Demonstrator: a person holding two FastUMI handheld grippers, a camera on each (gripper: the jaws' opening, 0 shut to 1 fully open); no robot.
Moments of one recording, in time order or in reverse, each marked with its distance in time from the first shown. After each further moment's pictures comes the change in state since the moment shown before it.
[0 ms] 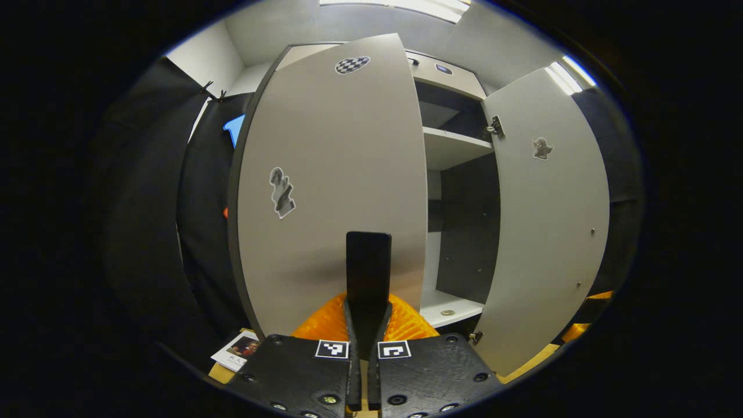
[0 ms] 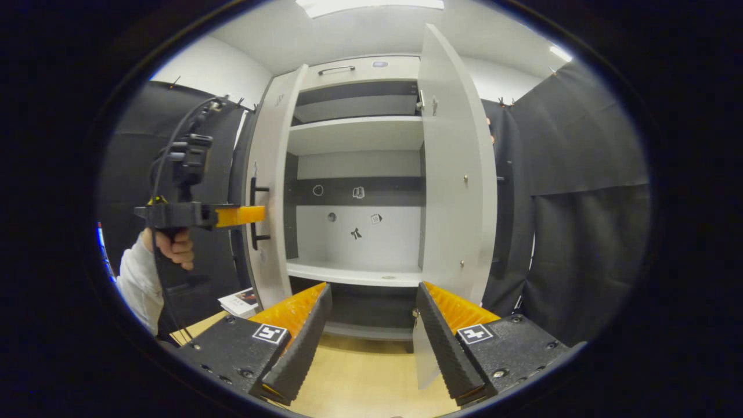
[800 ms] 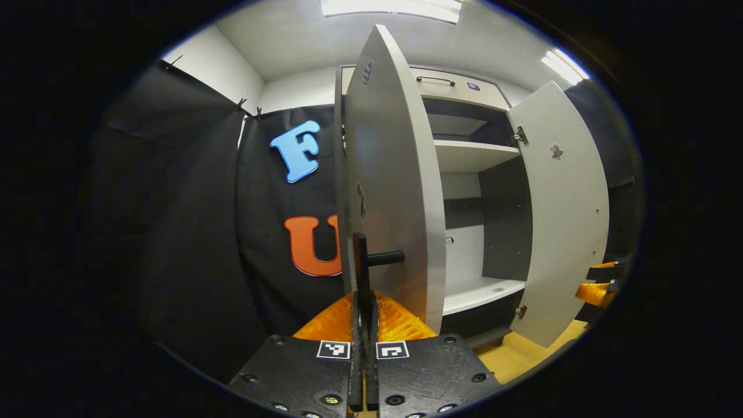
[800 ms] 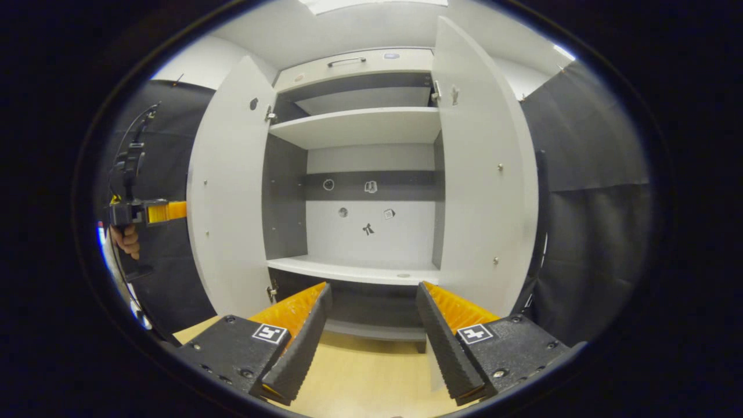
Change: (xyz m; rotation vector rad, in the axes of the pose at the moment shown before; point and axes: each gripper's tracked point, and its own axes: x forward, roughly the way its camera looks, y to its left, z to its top) left arm -0.083 0.117 0.004 0.073 -0.022 0.183; right arm 0.022 0.028 -0.007 -0.015 0.026 0.053
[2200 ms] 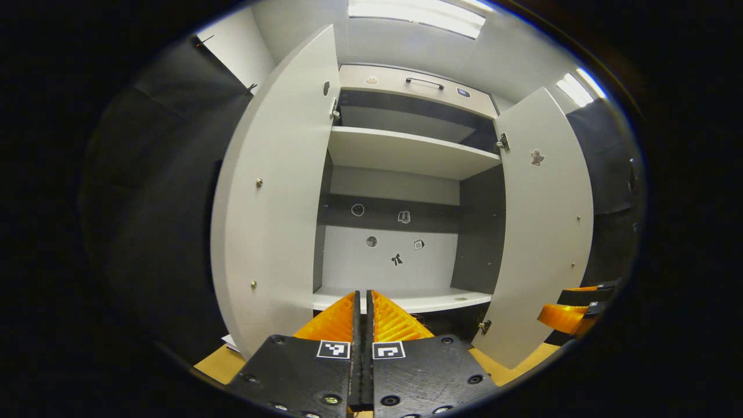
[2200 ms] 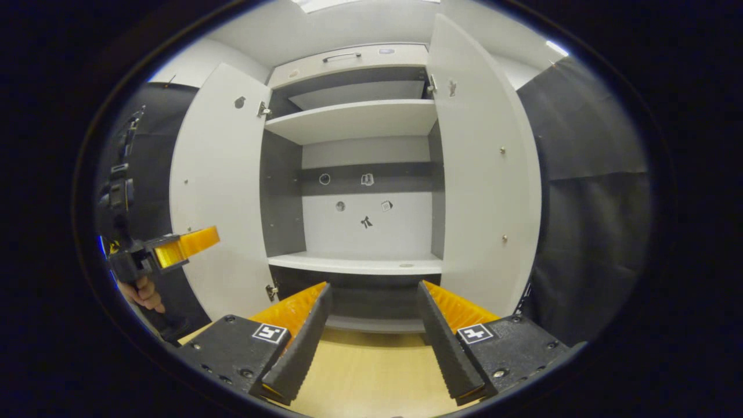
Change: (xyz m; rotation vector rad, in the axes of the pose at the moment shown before) left arm 0.001 -0.108 -0.045 -0.157 -0.029 -0.076; right arm -0.011 0.008 -0.014 0.047 0.011 -0.056
